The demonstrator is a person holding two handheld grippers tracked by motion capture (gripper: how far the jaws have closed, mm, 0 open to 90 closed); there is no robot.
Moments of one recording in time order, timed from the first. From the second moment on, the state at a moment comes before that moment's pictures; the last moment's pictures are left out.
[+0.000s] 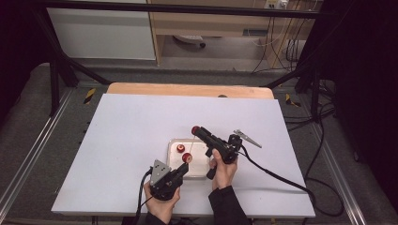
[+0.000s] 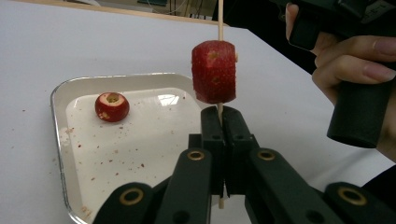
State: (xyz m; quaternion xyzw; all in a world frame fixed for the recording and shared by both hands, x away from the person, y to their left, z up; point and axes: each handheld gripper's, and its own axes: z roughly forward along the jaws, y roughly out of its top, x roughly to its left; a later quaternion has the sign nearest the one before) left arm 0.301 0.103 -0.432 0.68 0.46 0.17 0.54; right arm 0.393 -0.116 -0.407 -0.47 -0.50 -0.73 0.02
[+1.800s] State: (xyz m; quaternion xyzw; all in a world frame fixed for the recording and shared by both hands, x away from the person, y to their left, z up) left arm 0.326 0.231 -0.430 0.81 0.39 0.18 0.41; right arm 0.445 -0.058 -0.383 -0.36 -0.86 -0.36 -0.06
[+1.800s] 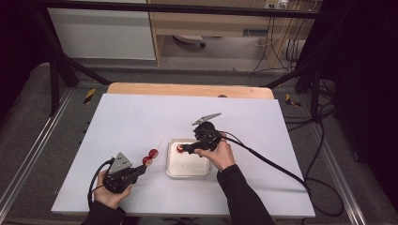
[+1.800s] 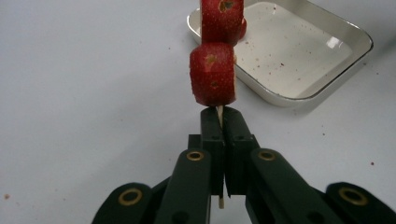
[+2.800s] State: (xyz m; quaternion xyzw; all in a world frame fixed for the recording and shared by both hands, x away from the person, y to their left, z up) left arm 0.328 0.231 -0.433 0.81 0.38 0.17 0.40; right arm 0.493 -0.005 -0.415 -0.34 -0.92 -0.21 0.01
